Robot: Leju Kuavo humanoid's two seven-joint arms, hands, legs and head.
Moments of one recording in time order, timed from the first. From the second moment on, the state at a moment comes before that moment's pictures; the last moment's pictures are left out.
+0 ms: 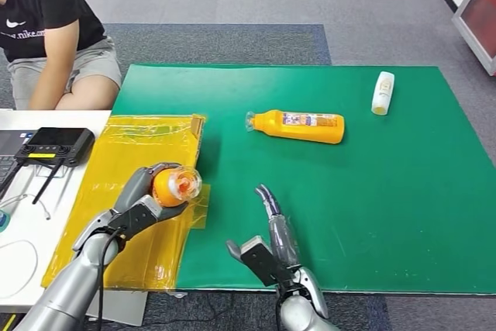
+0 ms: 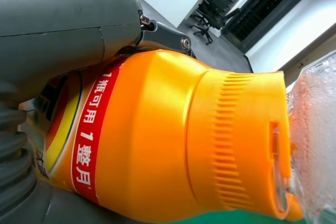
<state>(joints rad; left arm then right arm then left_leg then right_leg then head) -0.25 0.10 -0.37 -1.18 -0.46 -0.05 -0.47 -0.11 0.14 0.57 -1.12 0.62 -0.40 -0.31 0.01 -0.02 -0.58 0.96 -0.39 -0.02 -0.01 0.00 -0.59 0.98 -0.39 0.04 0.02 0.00</state>
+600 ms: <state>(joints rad) -0.30 0.09 -0.40 -0.99 -0.49 -0.05 -0.45 -0.12 0.14 0.57 -1.05 0.59 -0.39 -0.29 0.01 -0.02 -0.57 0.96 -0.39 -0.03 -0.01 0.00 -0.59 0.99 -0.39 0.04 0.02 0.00</state>
